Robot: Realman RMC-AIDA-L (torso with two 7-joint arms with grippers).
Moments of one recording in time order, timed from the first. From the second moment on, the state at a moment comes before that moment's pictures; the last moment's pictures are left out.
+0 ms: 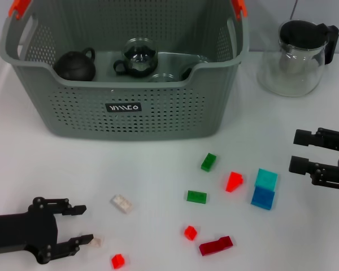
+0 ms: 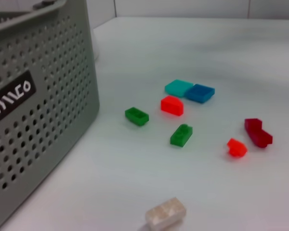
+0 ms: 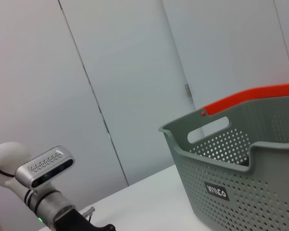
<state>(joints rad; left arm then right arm) -0.31 -2.17 0.43 0.84 2.40 1.66 -0.86 0.40 2.05 -0.54 -0.73 -1.95 -1.88 1.41</state>
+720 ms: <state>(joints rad) -0.34 -2.17 0.43 0.81 2.38 1.57 -0.86 0.40 2.05 -0.54 -0.73 -1.97 -1.88 1.41</state>
